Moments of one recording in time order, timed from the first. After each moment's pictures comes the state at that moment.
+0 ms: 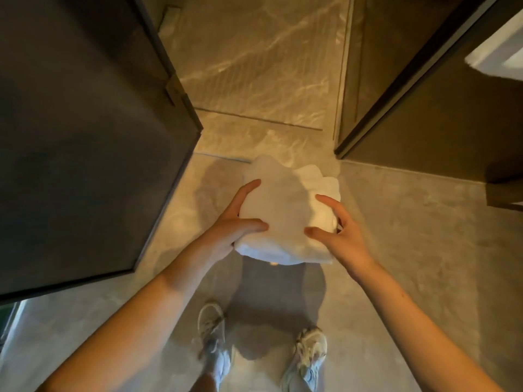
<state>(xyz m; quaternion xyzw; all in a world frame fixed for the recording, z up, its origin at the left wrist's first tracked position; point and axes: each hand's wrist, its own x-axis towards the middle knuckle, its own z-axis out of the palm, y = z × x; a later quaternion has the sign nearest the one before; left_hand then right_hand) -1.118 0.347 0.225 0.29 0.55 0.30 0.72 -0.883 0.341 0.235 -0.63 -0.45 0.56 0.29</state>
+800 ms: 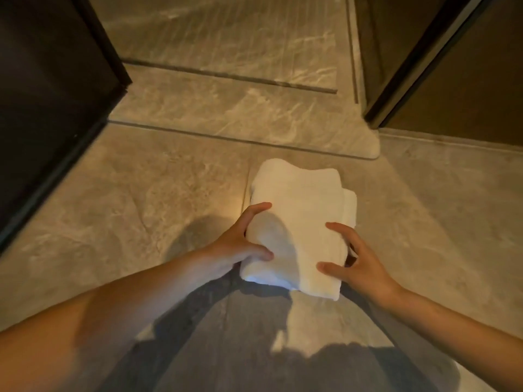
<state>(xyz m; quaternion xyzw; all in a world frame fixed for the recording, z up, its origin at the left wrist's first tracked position) -1.086 0.403 -0.282 0.40 0.51 0.24 0.72 -0.814 0.367 -0.283 -0.59 -0.53 0.54 0.27</state>
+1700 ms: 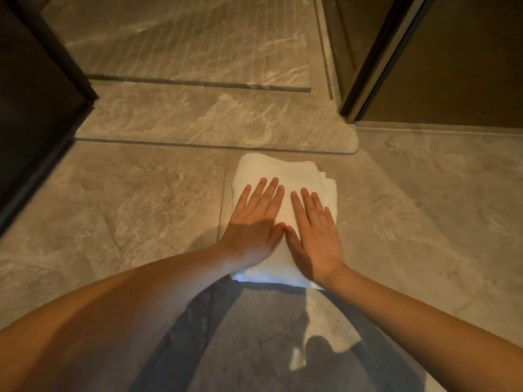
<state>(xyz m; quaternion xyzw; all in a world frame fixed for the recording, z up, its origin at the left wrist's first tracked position) -1.022 0.446 -0.315 0.87 0.49 0.06 0.07 -0.851 0.410 -0.322 -0.65 -0.75 0.11 0.08</state>
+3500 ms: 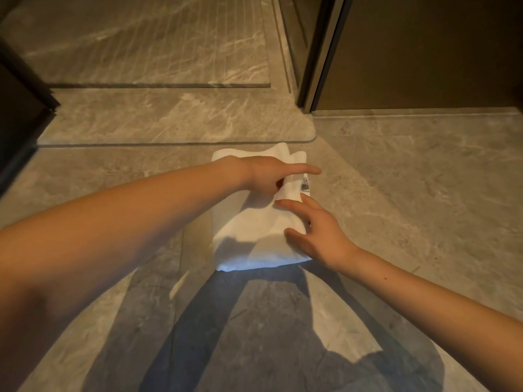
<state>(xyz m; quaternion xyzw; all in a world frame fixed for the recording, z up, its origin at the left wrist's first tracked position) -0.929 0.513 -0.212 0.89 0.32 -0.14 0.30 -0.784 0.371 -0.246 -0.59 -0.69 0.35 0.23</state>
